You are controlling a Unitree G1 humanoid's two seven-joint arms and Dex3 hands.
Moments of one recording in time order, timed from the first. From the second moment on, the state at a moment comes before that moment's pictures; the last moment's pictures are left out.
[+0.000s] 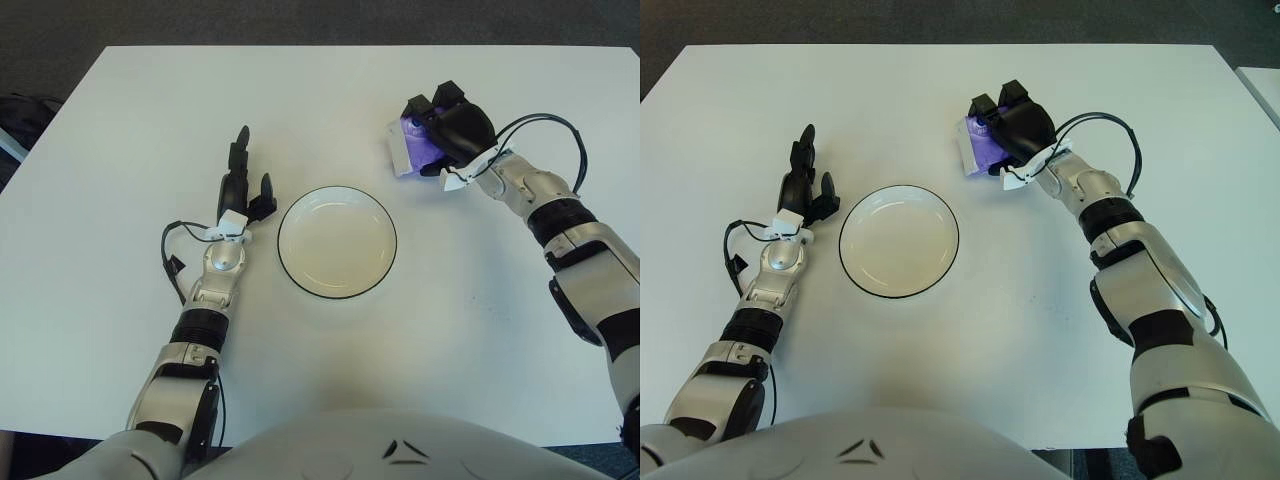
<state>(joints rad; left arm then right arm) -0.30 0.14 -0.01 0.53 0.15 -0.52 0.19 -0.94 -0.55 0.56 0.88 -0.84 -0.56 -0.48</state>
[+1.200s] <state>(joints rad) -0.30 0.14 -0.01 0.54 0.14 -0.53 0.19 -0.81 -0.50 0.29 0.27 -0.59 -0.46 -0.10</state>
